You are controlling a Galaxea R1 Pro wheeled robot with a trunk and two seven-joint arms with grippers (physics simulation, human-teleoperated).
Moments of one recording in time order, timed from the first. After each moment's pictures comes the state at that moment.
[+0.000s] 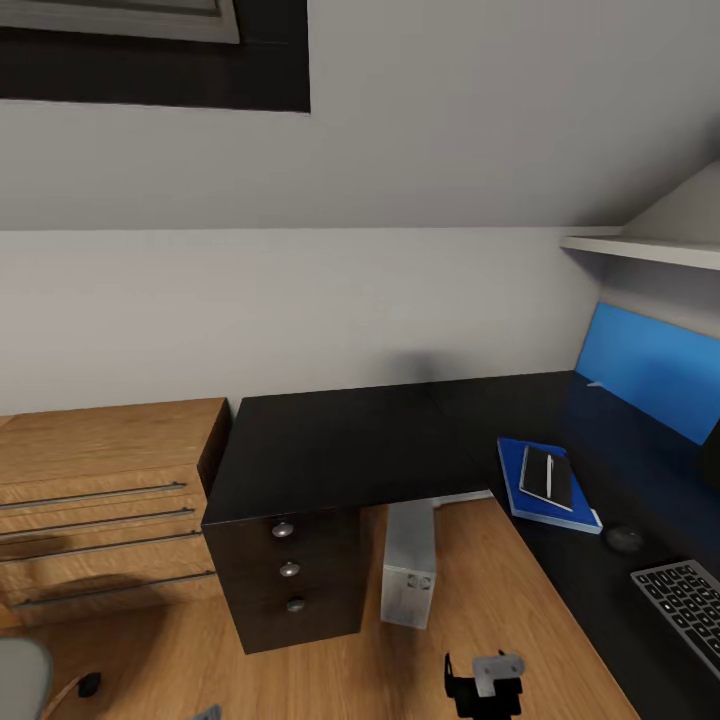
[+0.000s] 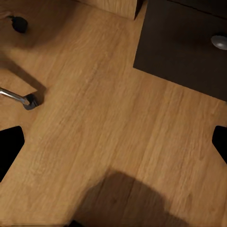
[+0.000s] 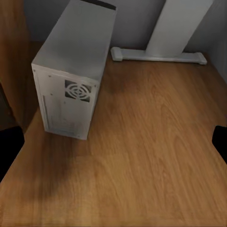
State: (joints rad) left arm -0.16 0.13 -0.68 -0.62 1.01 -0.31 0.51; right arm -0.45 0.09 0.70 0.02 -0.42 -0.67 -0.36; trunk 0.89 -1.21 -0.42
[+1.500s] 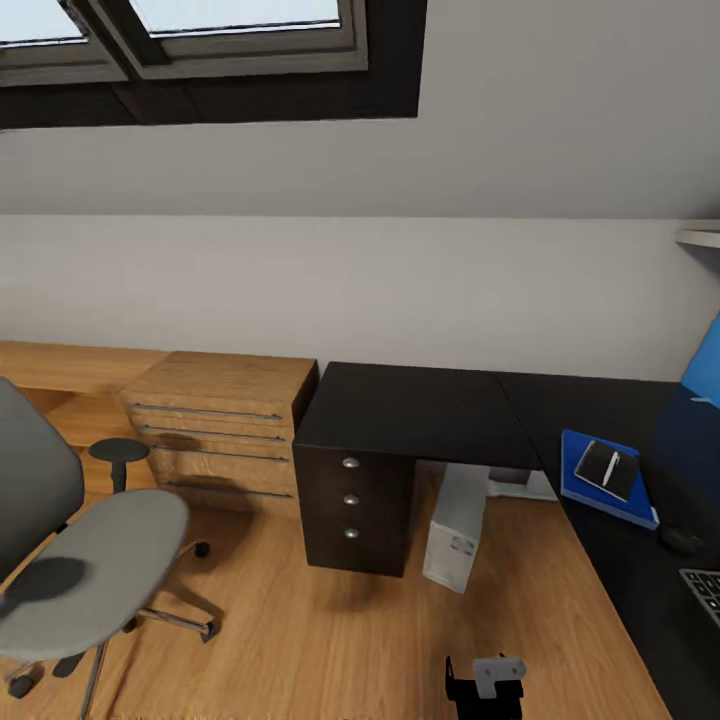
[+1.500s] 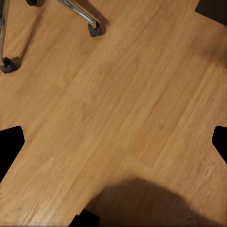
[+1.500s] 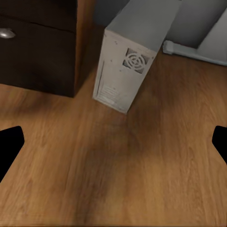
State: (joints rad) left arm -0.16 0.08 -0.71 -0.55 0.91 -0.31 0.51; right arm -0.45 0.09 0.70 0.02 -0.44 -0.65 -0.35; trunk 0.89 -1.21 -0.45
